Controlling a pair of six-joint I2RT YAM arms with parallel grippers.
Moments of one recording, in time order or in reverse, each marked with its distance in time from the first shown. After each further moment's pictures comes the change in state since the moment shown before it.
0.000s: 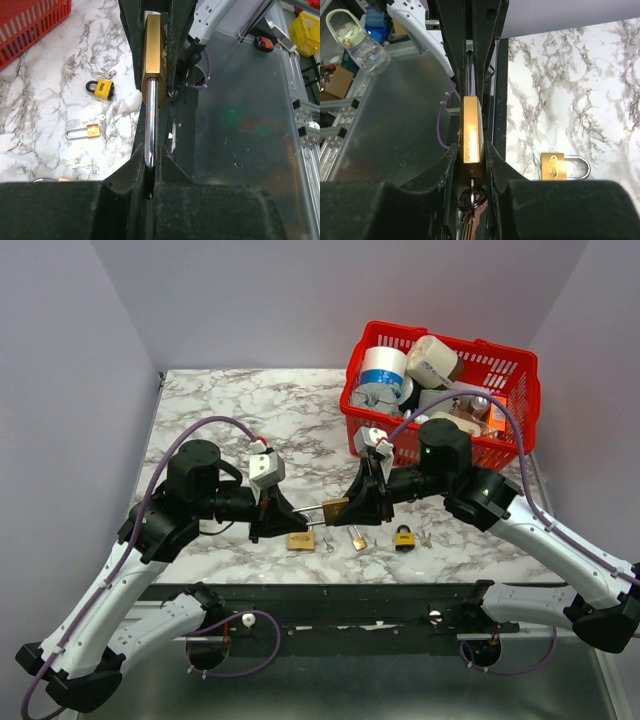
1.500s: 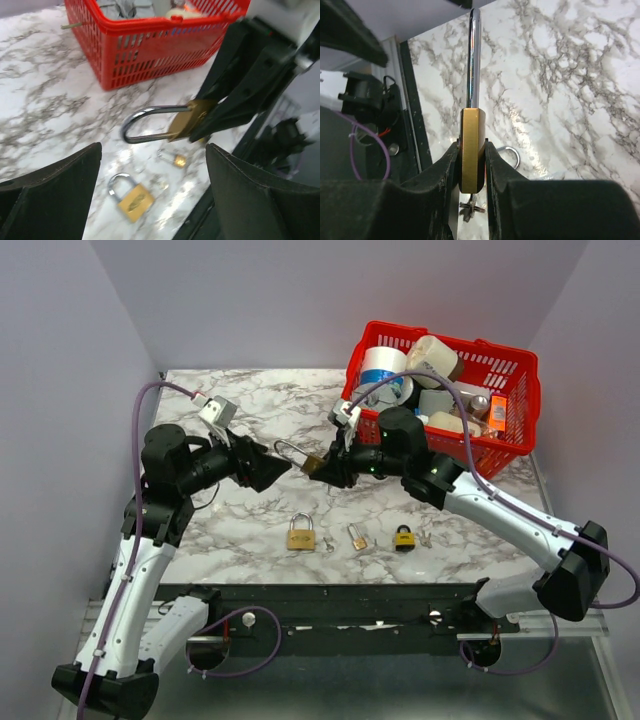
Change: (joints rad) left arm 0.402 0.008 -0.077 0.228 -0.192 -0.161; right arm -0.063 0.216 -0.013 0.175 0.338 0.007
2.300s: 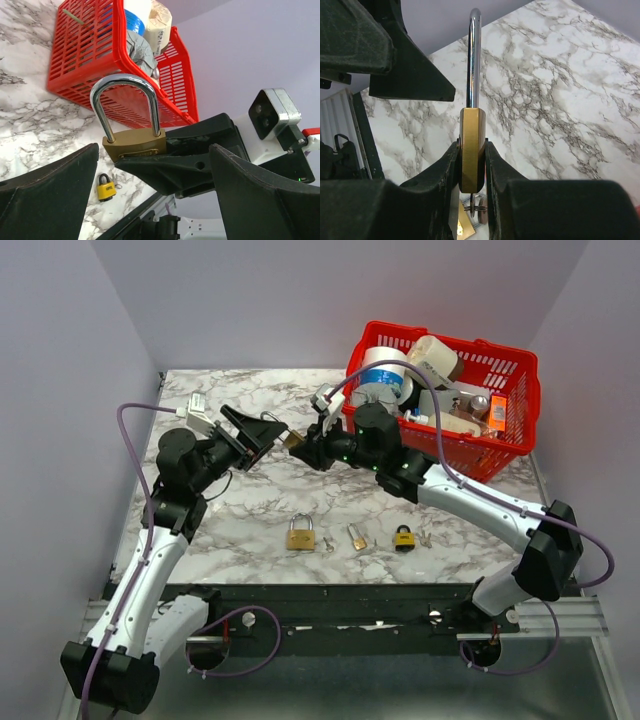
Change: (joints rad) left arm 0.004 0.037 -0.181 0.370 -0.256 -0.904; right arm 0.061 0.164 0.083 0.213 0.270 0.044
